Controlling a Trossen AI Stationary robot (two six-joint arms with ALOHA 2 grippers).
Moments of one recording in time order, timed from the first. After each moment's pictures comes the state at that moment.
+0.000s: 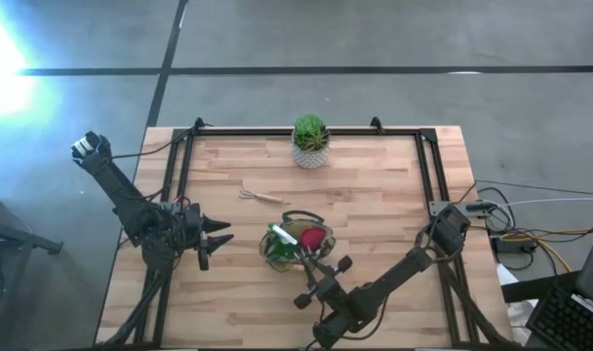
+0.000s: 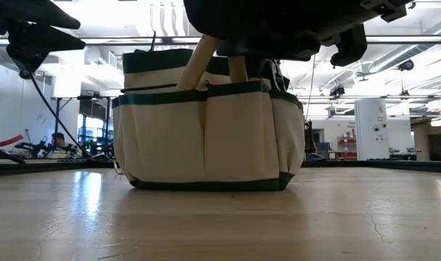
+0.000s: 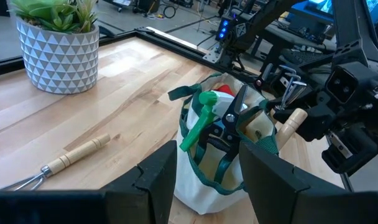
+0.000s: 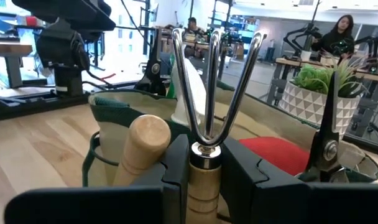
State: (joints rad) left arm -0.87 0.75 0.45 -0.21 -1.07 -0.84; right arm 0.66 2.24 1.52 -0.30 1.54 0.96
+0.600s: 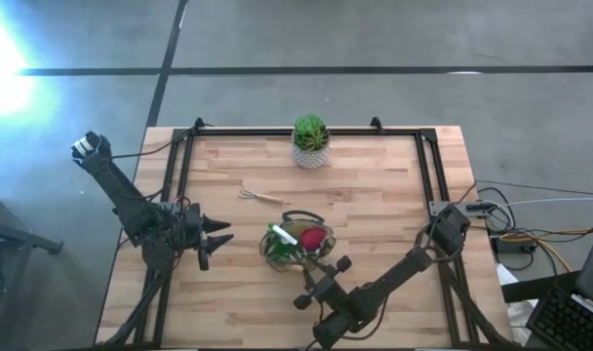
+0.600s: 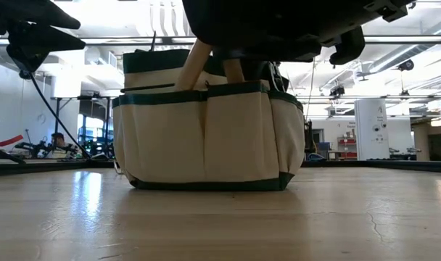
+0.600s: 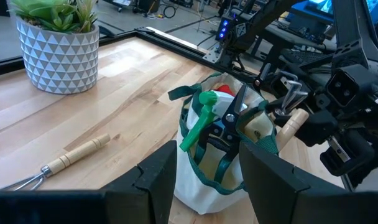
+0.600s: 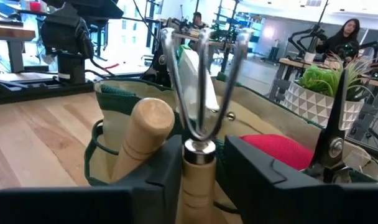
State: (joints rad) left arm -0.87 0.75 0.45 -0.21 -1.07 -0.84; right arm 0.66 2.24 1.52 -0.30 1.51 0.90
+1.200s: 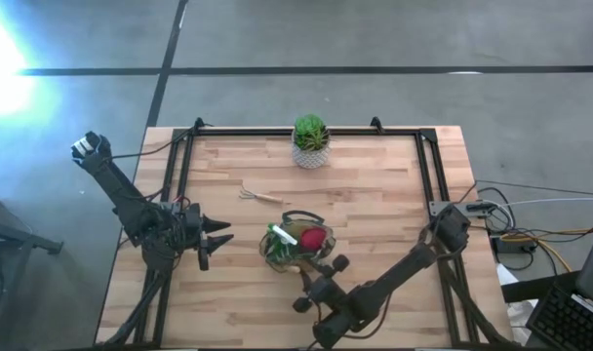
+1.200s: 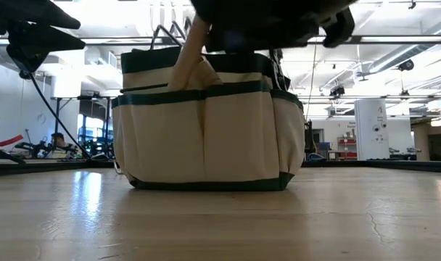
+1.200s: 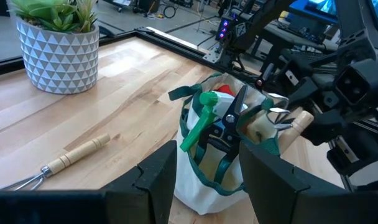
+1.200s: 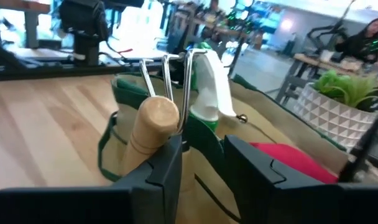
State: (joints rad) left arm -0.87 0.75 0.45 -0.21 -1.07 -0.84; right arm 0.65 2.20 1.53 -0.31 1.42 0.78
